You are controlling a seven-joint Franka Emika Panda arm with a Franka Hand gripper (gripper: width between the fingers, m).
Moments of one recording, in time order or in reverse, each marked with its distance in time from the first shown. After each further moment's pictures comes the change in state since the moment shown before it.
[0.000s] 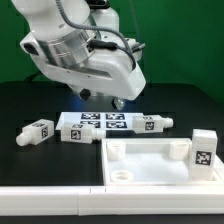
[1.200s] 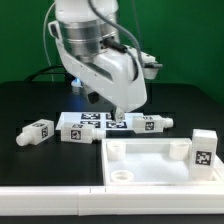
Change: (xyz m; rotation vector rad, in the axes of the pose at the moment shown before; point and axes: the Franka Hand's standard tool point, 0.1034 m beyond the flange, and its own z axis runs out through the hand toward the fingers) arm 0.009 -0.028 -0.008 0.072 0.368 0.284
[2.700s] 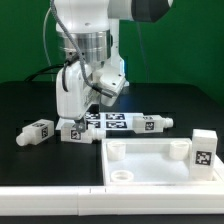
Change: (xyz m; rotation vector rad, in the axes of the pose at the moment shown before) arm 0.008 0.052 0.050 0.097 0.070 0.694
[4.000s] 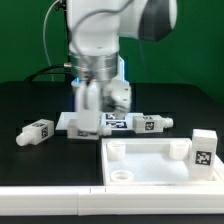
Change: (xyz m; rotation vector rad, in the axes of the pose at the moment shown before) arm -0.008 0.051 0.035 -0.077 0.069 -0.191
